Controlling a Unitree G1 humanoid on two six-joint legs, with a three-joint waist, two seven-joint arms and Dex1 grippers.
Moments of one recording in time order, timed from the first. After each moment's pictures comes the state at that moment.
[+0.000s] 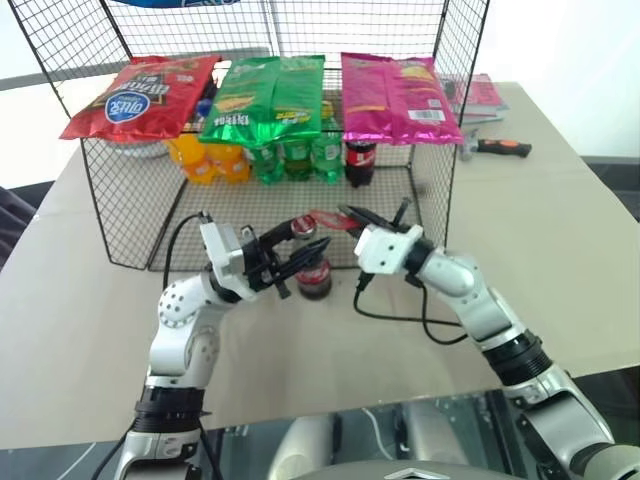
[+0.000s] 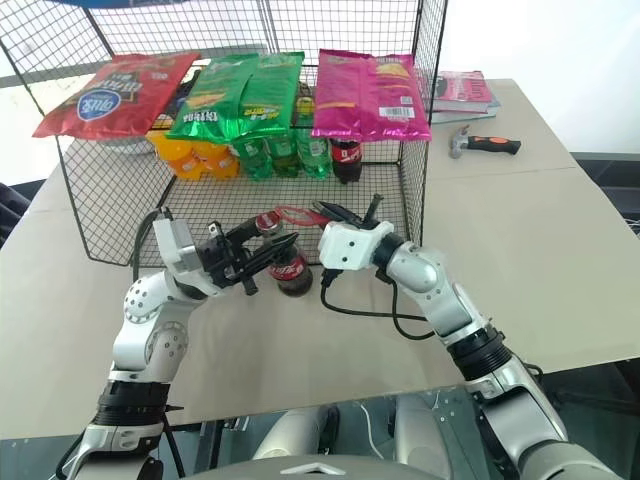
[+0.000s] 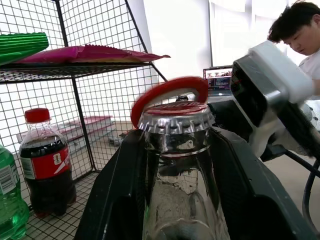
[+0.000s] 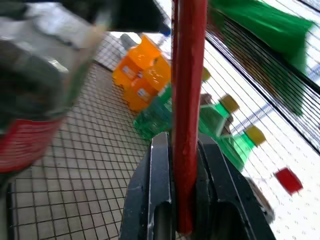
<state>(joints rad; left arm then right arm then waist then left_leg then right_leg) -0.20 0.41 0.07 -0.09 -0.57 -0.14 -1.05 -0.52 -0.29 0.39 0.04 -0.36 -0.31 0.42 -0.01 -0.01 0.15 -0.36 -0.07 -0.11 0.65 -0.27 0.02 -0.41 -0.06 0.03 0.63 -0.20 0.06</state>
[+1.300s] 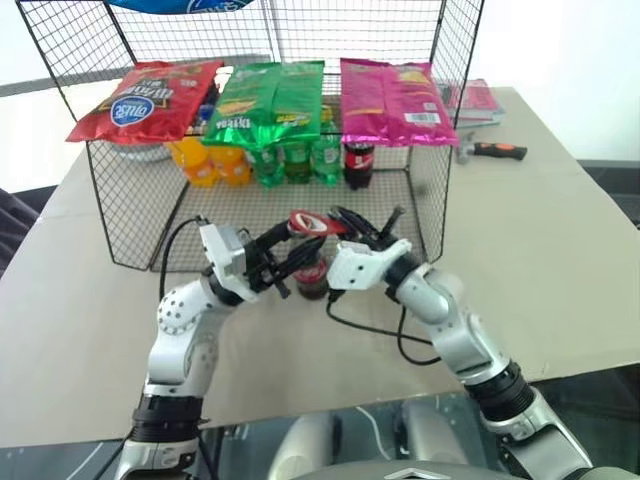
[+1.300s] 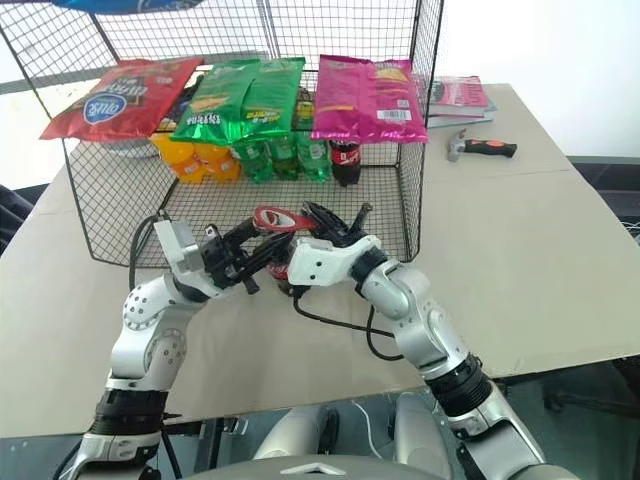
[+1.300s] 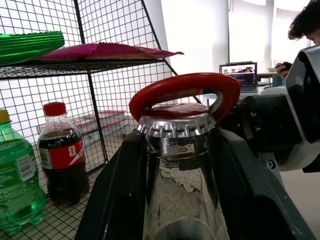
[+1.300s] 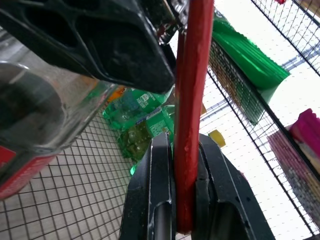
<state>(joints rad) -0.15 0.41 0.07 -0.13 -0.54 -0.12 -0.94 -0.37 -0.11 0.47 -0.18 -0.70 -0.04 0.30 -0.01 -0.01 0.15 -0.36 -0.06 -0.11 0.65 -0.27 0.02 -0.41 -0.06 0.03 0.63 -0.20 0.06</state>
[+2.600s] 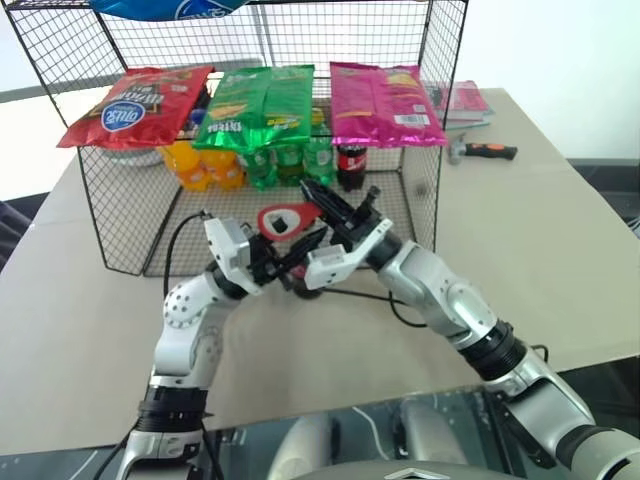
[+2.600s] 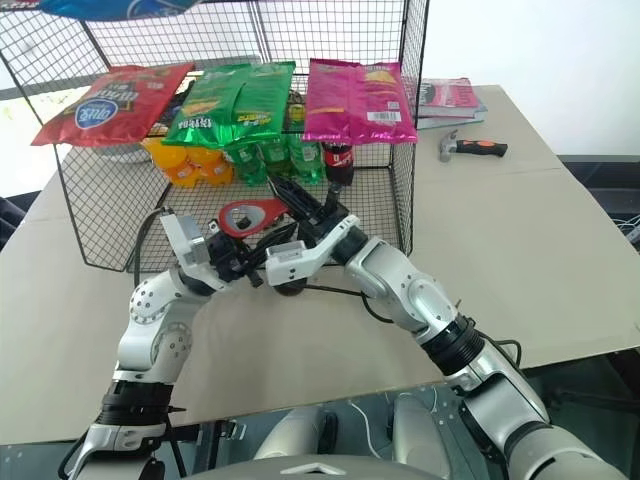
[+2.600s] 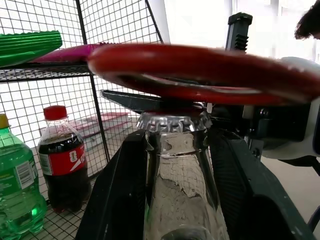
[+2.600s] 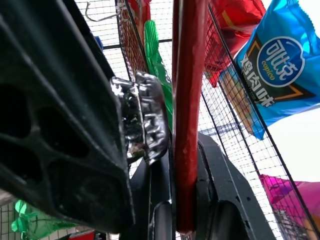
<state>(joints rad) -0.20 0.40 0.05 -0.07 -0.53 -0.14 -0.92 -0.60 -0.19 0.54 0.00 -0.96 -0.23 -0.02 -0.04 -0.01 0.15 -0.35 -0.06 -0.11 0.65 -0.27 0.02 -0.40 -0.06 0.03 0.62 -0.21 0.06</state>
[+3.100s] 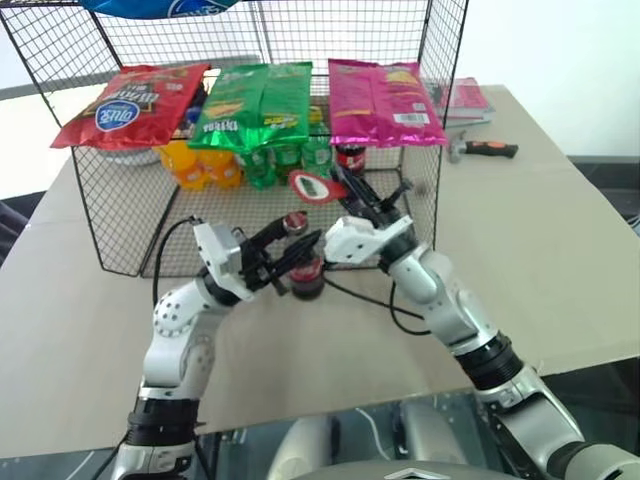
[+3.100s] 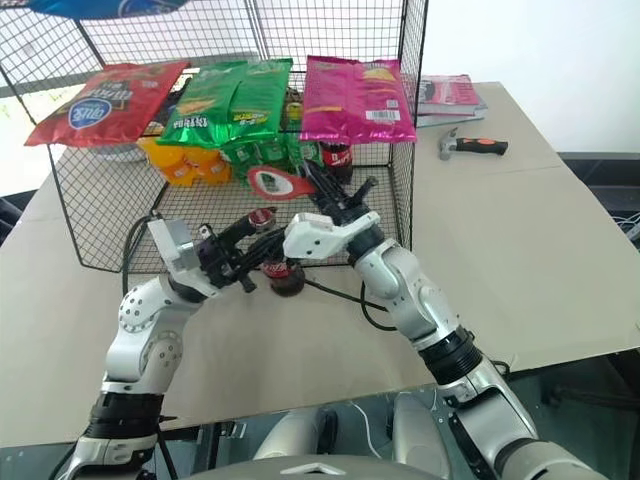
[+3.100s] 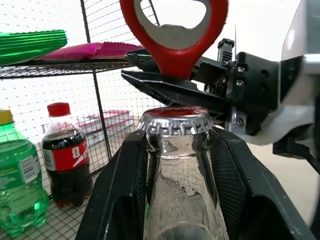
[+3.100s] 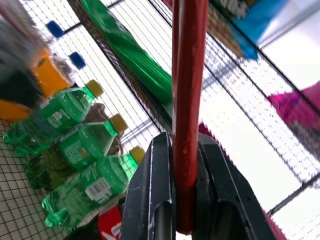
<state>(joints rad) -0.12 0.43 0.08 -0.16 -0.55 -0.11 -0.89 -0.51 -0.11 0.41 0.00 -0.69 -0.20 -0.02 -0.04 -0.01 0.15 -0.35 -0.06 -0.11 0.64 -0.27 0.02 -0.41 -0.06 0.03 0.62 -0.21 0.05</state>
